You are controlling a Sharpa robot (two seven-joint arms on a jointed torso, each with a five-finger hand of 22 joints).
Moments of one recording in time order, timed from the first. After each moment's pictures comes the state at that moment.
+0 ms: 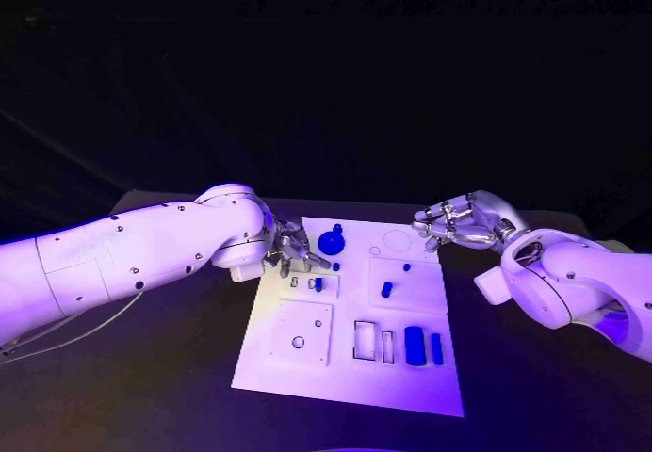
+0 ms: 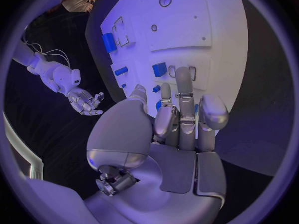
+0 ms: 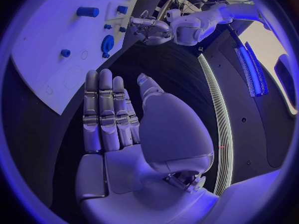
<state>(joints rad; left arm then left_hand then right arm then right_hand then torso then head) 1.31 -0.72 -0.03 1.47 -1.00 0.14 -0.61 1.15 -0.02 -0.03 0.29 0.05 0.98 0.07 0.51 0.48 1.41 0.00 1.31 1.24 1.42 -0.05 0.48 0.61 0.12 1.28 0.05 1.34 1.03 1.28 -0.96 -0.13 1.66 -0.58 -0.50 0.07 1.35 -0.09 0.06 0.17 0.29 1.04 0.16 0.07 0.14 1.31 0.09 0.08 0.16 1.36 0.04 0.12 0.31 0.18 1.10 0.15 0.26 0.58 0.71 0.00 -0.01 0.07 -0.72</state>
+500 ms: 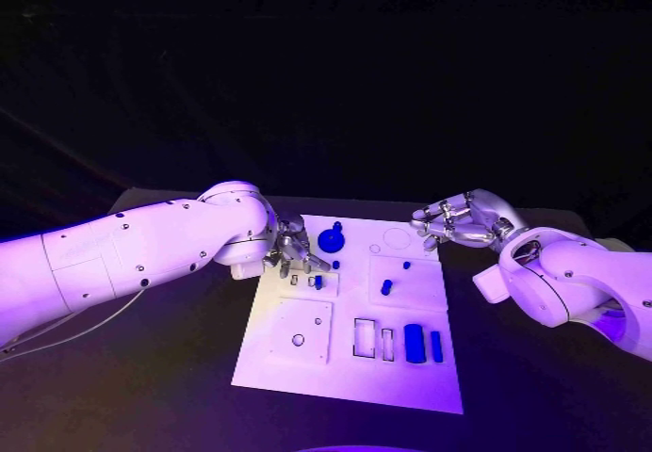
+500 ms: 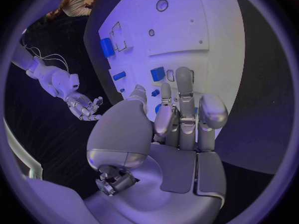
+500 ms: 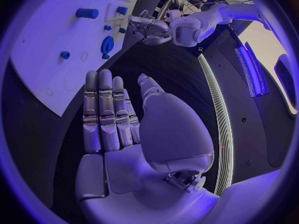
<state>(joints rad) 1.31 -0.70 -0.03 1.45 -1.01 0.19 -0.63 1.15 -0.02 -0.04 0.29 0.05 0.98 0.07 0.51 0.49 1.40 0.00 1.30 1.24 1.42 -0.05 0.48 0.61 0.12 1.28 0.05 1.34 1.02 1.28 -0.96 -0.13 1.66 -0.58 -0.50 0.07 1.34 -0.09 0.06 0.18 0.31 1.04 0.16 0.07 0.14 1.31 0.10 0.08 0.16 1.36 0.04 0.11 0.31 0.18 1.09 0.15 0.26 0.57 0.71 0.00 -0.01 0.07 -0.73</state>
